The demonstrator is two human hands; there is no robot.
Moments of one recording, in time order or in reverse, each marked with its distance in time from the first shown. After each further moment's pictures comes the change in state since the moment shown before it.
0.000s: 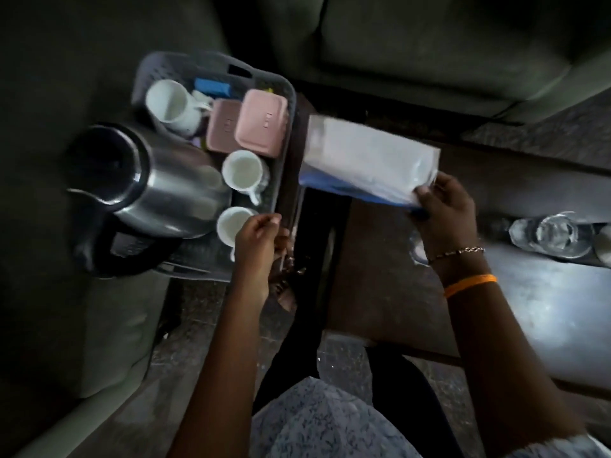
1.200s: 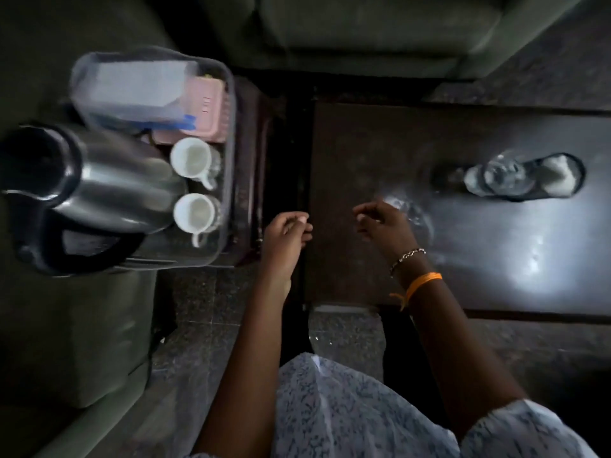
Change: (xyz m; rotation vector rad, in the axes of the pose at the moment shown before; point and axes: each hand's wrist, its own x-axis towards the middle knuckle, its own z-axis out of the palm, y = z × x) left_hand -0.060 -0.030 0.061 0.253 -0.195 -0.013; right_hand -0.044 0.063 -0.039 -0.353 -0.136 0.154
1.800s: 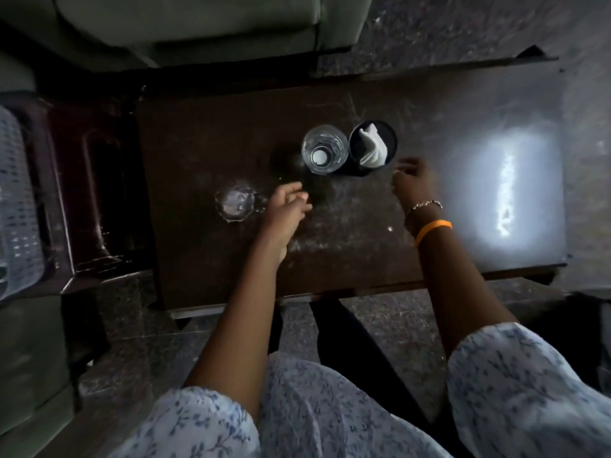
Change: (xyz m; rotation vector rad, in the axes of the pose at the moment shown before) left_hand -0.030 -0.014 0.317 0.134 -0.235 -0.022; right_hand 0.074 0.116 -0.337 0.092 0.447 0.110
